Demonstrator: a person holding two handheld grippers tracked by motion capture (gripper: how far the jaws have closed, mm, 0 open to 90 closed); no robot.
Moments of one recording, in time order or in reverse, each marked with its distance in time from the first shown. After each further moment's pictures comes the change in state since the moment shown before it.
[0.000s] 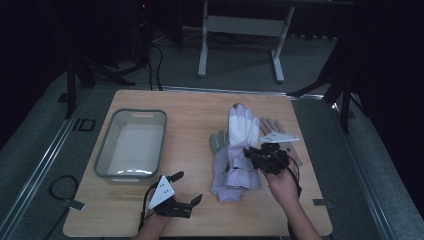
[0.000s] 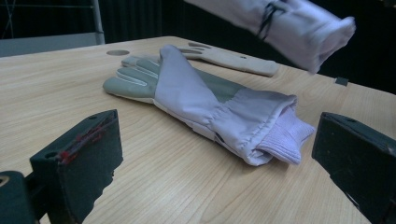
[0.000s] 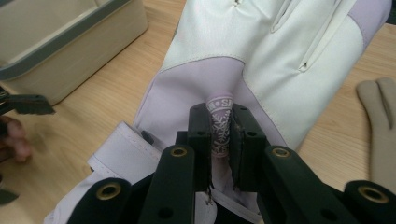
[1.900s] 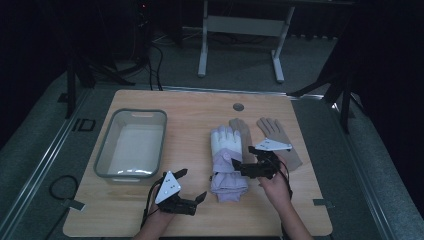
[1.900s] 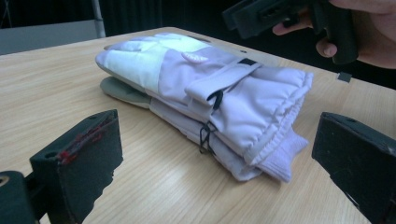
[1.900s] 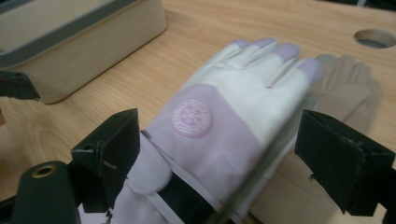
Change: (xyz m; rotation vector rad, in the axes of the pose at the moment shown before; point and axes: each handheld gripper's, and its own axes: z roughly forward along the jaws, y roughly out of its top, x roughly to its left) left arm -0.008 0.028 0.009 0.085 0.019 -0.003; right arm -0.025 -0.038 0.039 -0.122 0.129 -0.027
